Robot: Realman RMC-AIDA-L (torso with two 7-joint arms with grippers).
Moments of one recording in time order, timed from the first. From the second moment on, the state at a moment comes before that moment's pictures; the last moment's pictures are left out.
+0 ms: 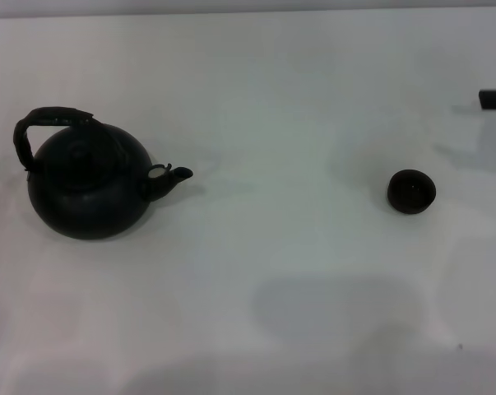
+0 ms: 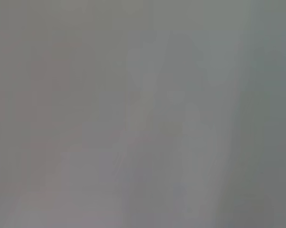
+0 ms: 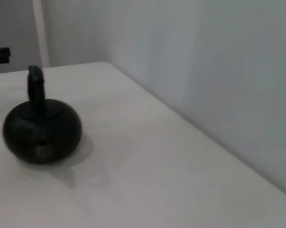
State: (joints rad) left arm -0.05 -2.09 0.43 0.32 1.29 1.49 -0.70; right arm 0.37 1.83 2.23 1.00 -1.86 1.57 -1.63
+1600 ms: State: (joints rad) left arm -0.02 -2.09 0.44 0.29 1.30 1.53 -0.68; right arm 0.42 1.95 2.22 1.01 -2.17 1.58 -1.54
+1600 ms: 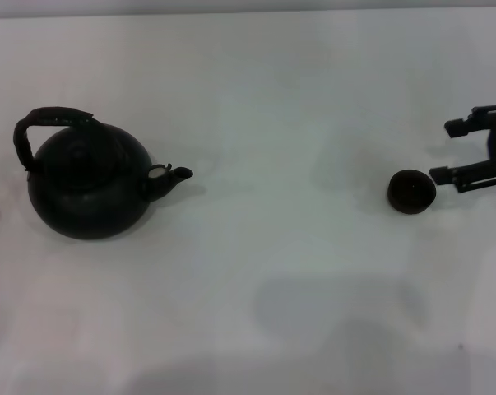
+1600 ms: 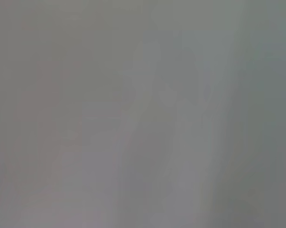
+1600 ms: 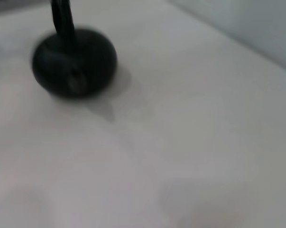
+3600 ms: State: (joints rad) left arm -0.04 -2.09 0.44 0.28 1.30 1.56 -0.68; right arm 0.46 2.01 1.93 0.98 -2.31 1.36 -1.49
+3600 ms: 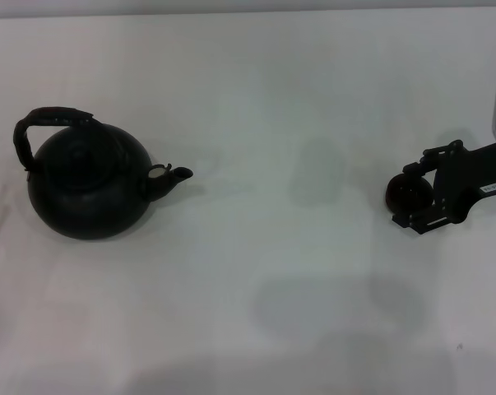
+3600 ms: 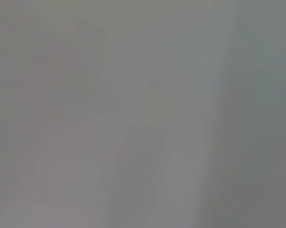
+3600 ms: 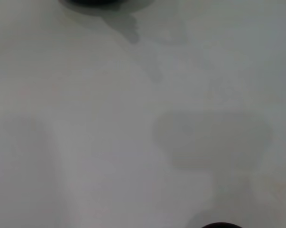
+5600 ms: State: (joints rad) left arm -0.05 -2.09 0.45 0.28 1.30 1.58 -0.68; right arm 0.54 2.02 1.69 1.02 -2.10 1.34 -1.44
